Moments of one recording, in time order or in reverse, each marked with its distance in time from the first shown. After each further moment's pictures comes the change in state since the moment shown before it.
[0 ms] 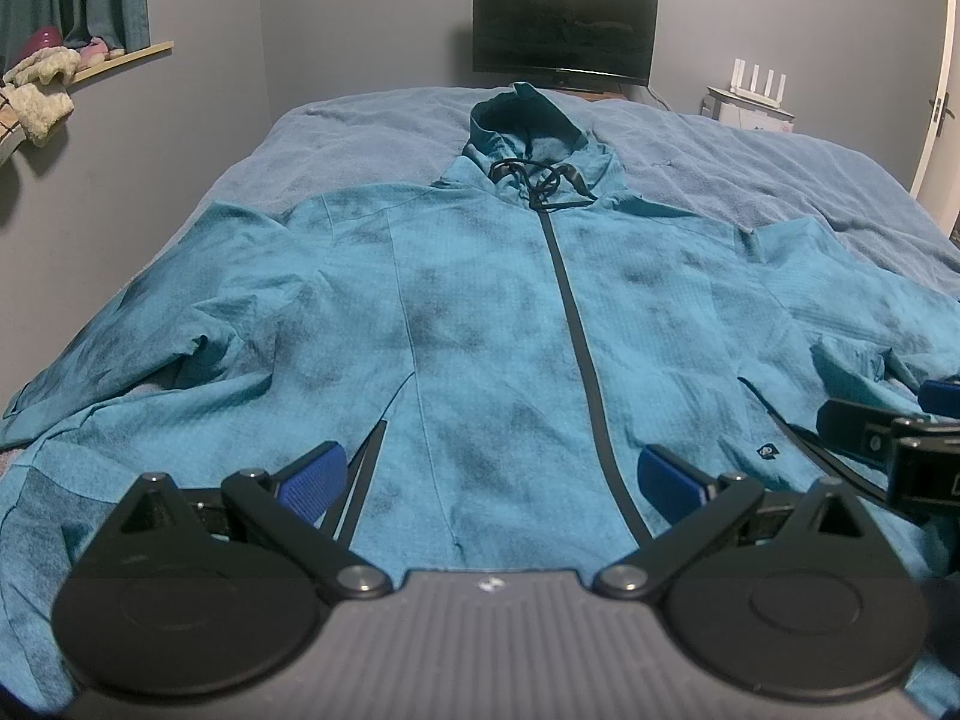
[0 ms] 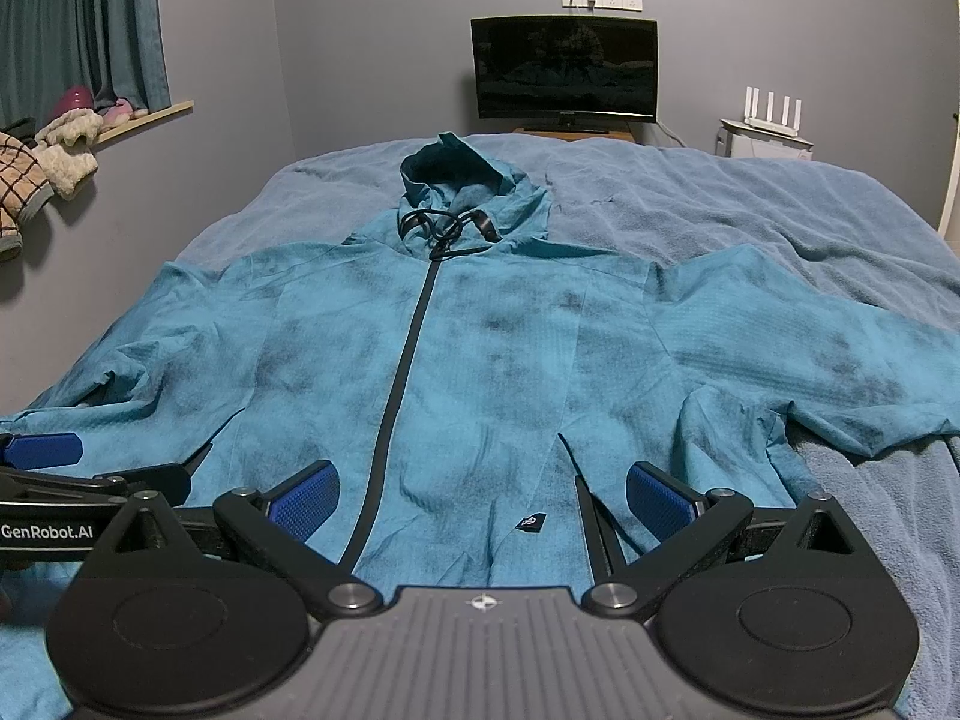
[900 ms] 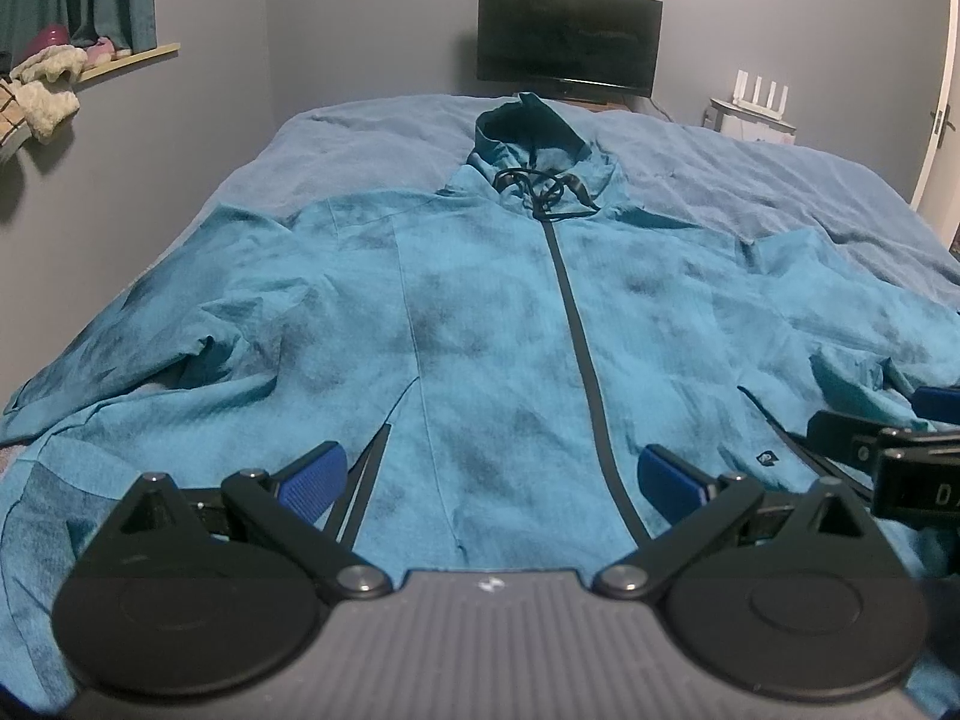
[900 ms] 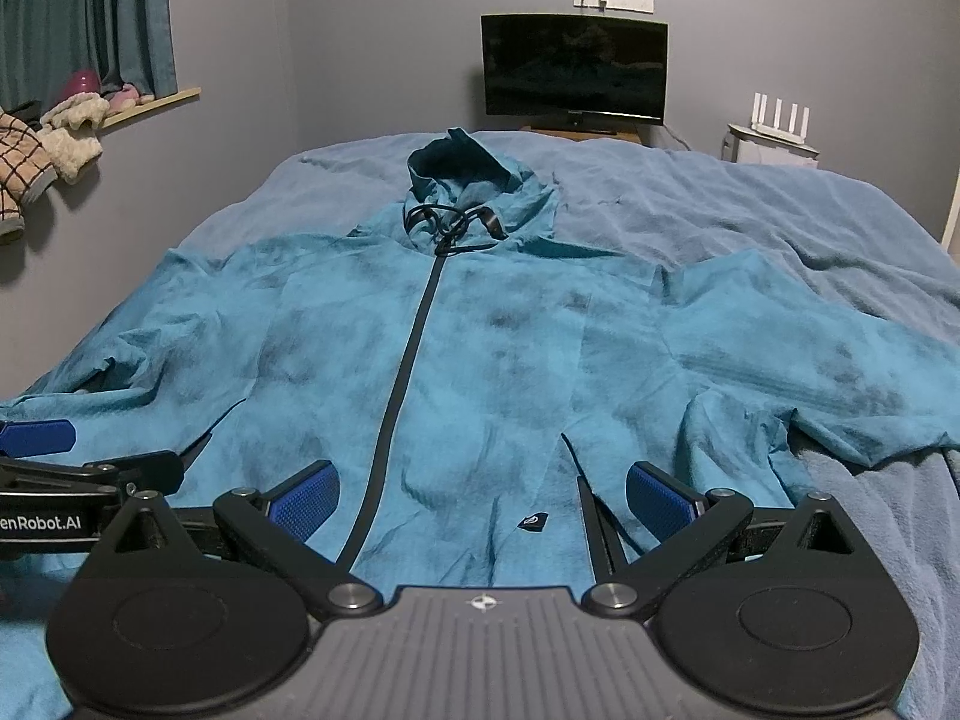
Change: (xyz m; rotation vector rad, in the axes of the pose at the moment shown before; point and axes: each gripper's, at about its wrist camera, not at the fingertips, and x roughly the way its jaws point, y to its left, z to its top) left arm -0.001 0.005 -0.002 -0.012 -0.019 0.002; right arm 0.001 0.014 -0.002 -0.034 0.010 -0.007
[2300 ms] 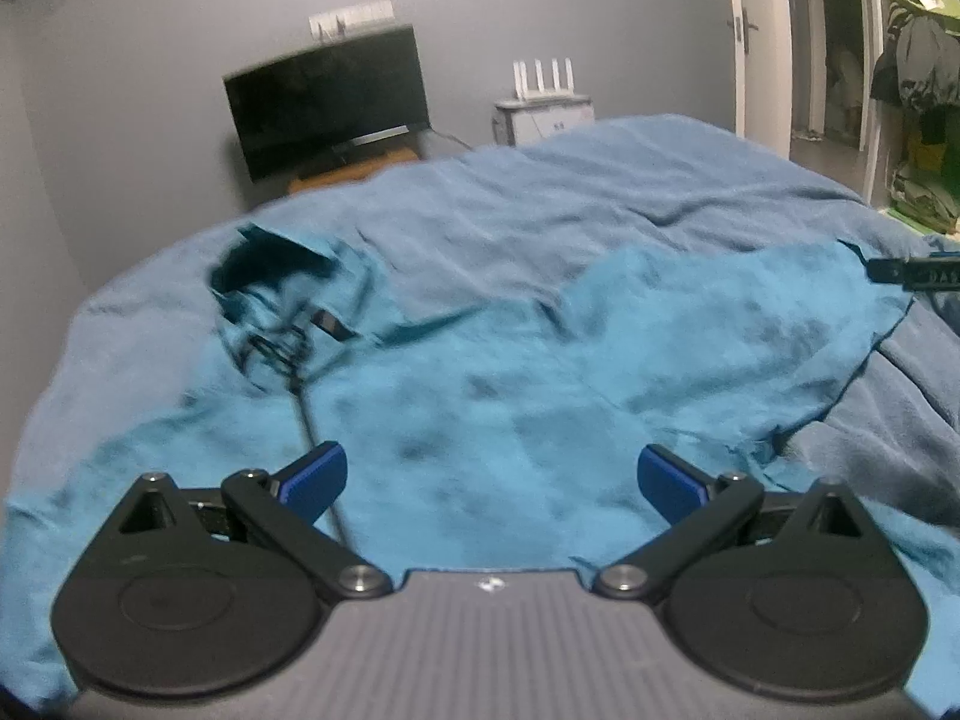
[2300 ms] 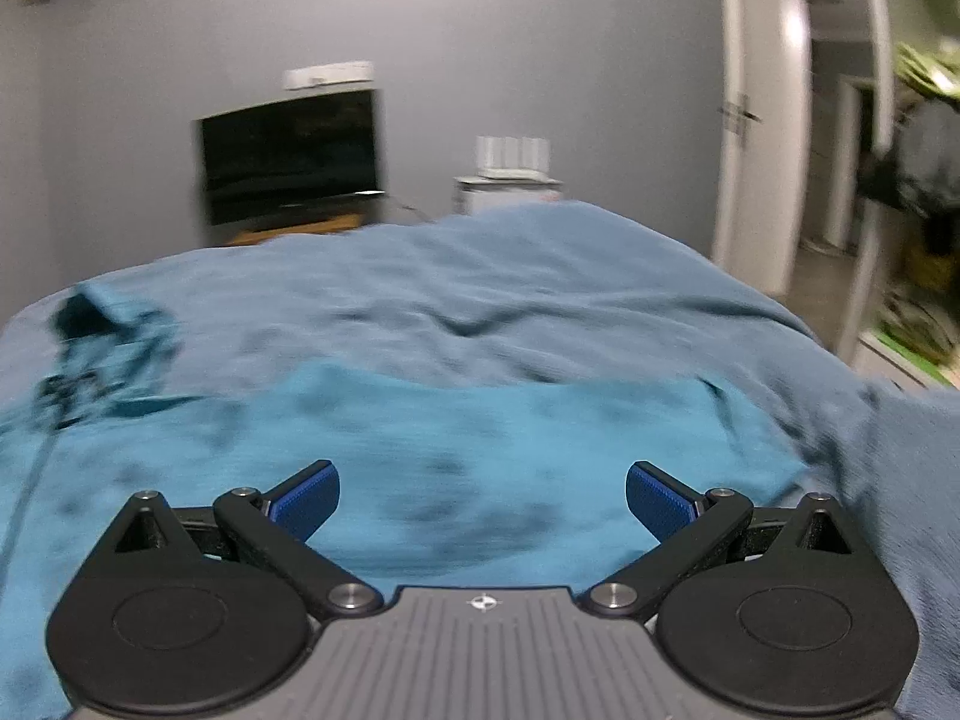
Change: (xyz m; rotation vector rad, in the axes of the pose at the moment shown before) left arm 0.084 -0.178 0.111 0.391 -0.078 -0.251; right arm 0.040 -0.368 0.027 0.274 -0.168 -0.408
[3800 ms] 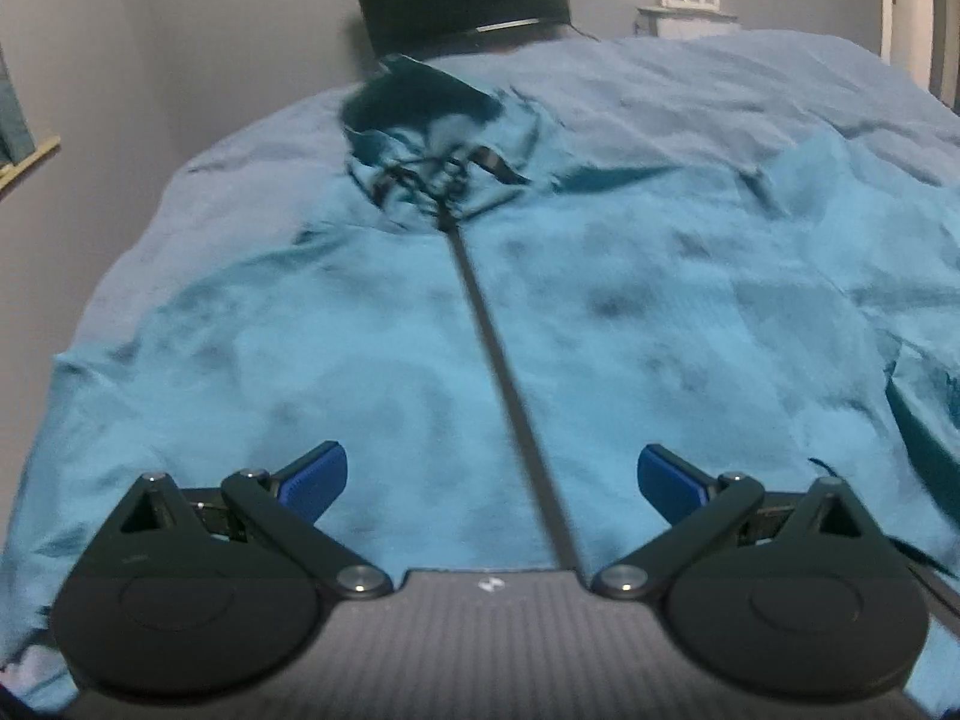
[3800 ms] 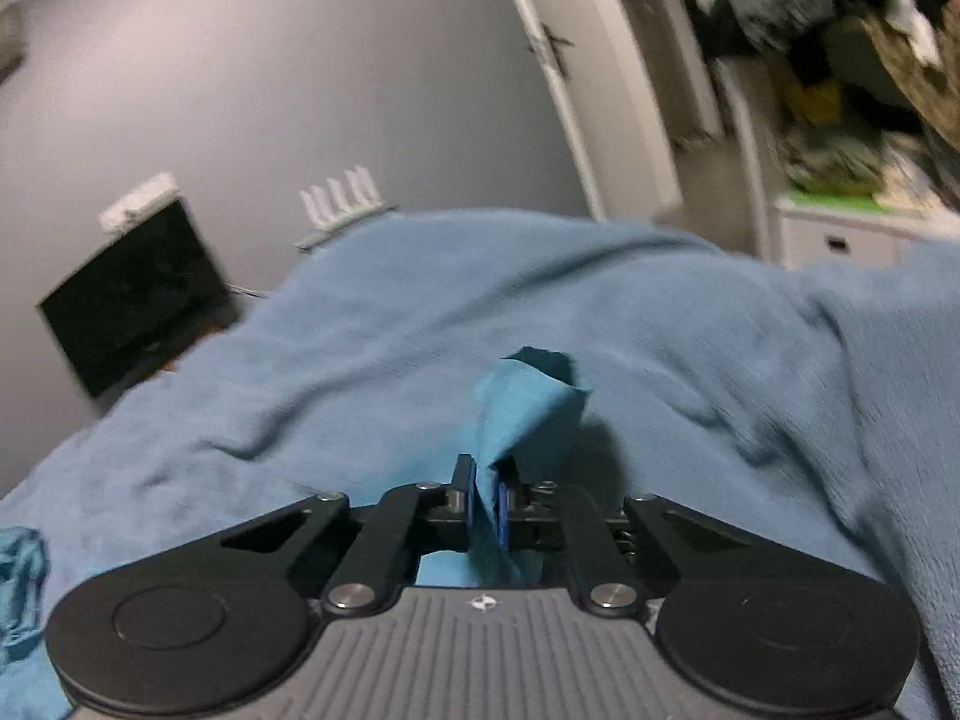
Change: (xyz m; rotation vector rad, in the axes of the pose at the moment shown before) left arm 0.068 0.097 -0.066 -0.130 0.189 0.228; right arm 0.200 -0.176 0.013 0.410 -0.065 -0.048
